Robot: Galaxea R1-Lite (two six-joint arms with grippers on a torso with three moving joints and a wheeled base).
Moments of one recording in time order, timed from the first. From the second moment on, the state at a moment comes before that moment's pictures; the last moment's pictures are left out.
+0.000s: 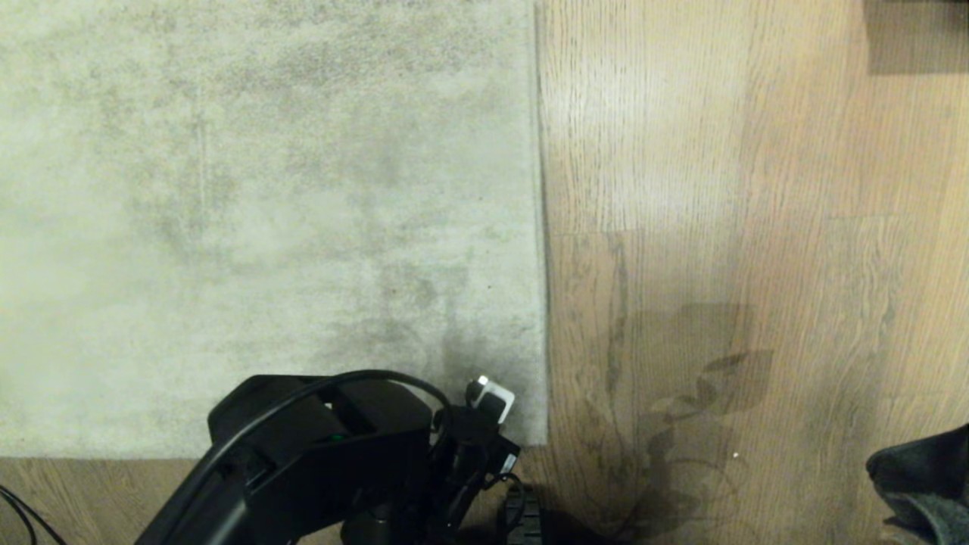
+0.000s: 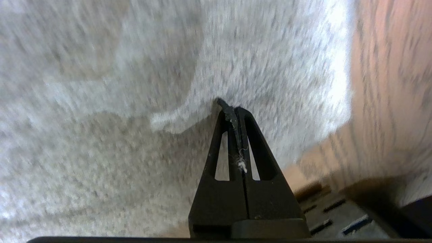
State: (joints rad) left arm -0.77 2.57 -0.77 -1.39 0.34 0.07; right arm 0.00 0.00 0.00 -0.01 -0.01 0.04
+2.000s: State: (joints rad) left arm -0.06 0.52 -0.01 -0.37 -0.08 0.10; right arm 0.00 0.00 0.00 -0.01 -0.01 0.04
